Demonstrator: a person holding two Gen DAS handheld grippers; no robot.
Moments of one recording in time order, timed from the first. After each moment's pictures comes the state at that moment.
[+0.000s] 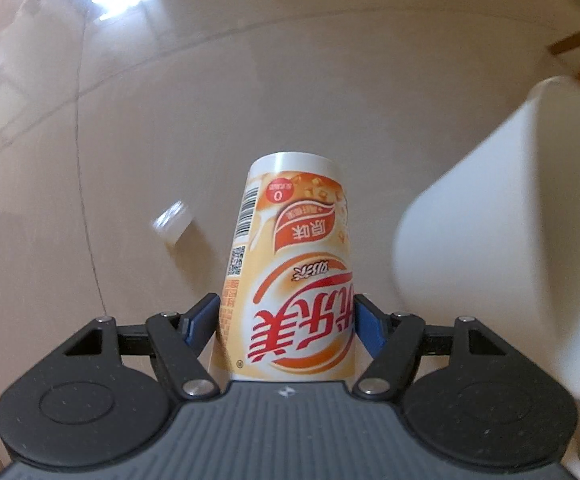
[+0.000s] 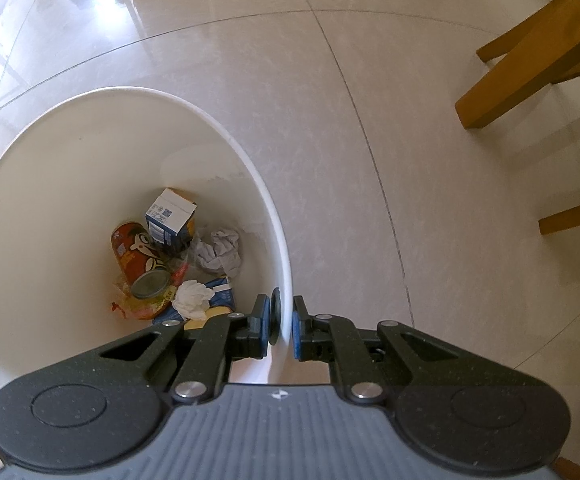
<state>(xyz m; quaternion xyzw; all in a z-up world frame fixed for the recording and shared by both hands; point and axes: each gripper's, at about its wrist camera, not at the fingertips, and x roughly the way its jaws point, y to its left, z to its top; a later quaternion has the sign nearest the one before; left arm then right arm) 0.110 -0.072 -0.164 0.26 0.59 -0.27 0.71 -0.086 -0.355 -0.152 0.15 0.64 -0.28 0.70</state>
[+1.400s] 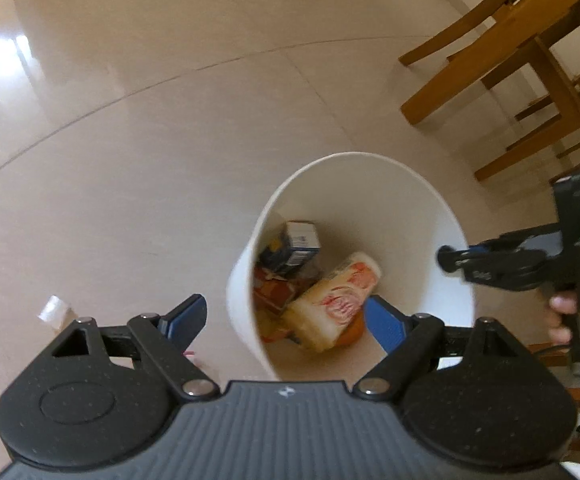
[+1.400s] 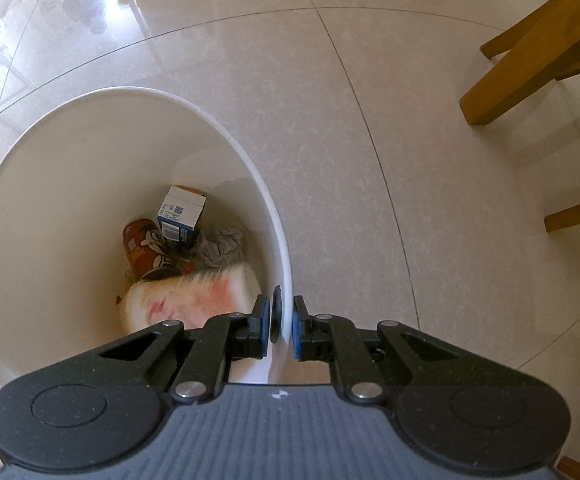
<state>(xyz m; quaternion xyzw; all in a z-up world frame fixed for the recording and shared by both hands) 0.084 -0.167 -0.096 0.21 0.57 -0.44 0.66 -0.086 -0.360 -0.151 0.15 0.64 -0.27 0.70</state>
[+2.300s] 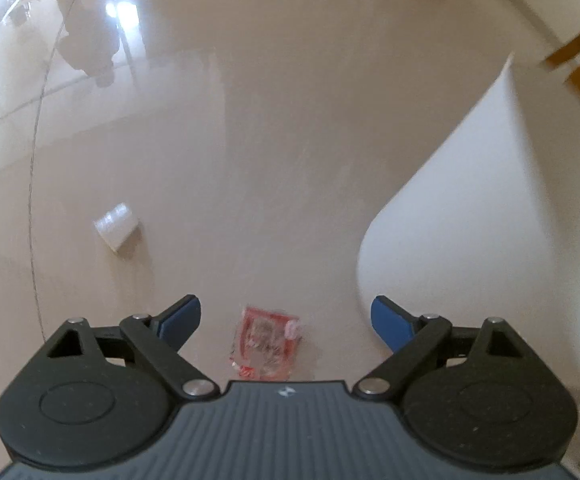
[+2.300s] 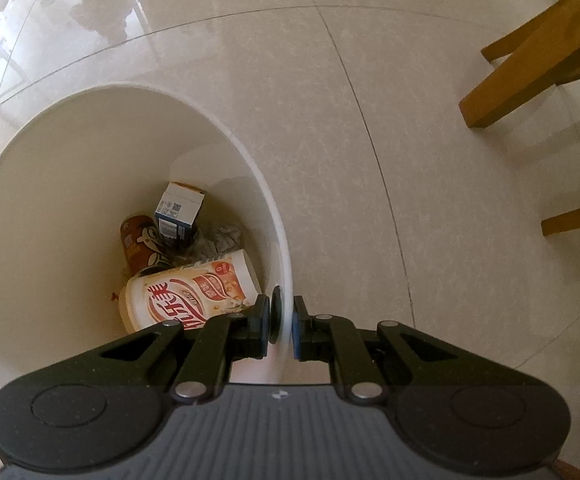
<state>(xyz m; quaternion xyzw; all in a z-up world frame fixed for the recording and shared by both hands) 0.090 -0.060 -0.238 0.19 0.56 -0.32 0.74 -0.084 -0.357 -0.156 0.14 0.65 -0.27 0.70</state>
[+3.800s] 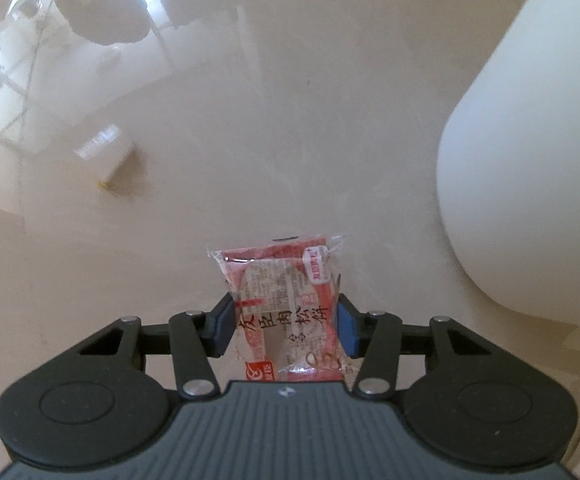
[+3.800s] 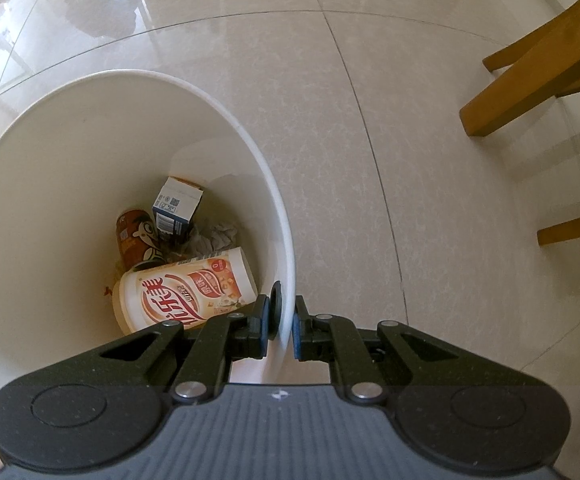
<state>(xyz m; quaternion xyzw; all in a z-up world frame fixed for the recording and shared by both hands) 0.059 -0.058 -0.297 0.29 0.59 -0.26 0.71 -0.083 -0.352 -0.157 0.12 0.65 -0.27 0.70</state>
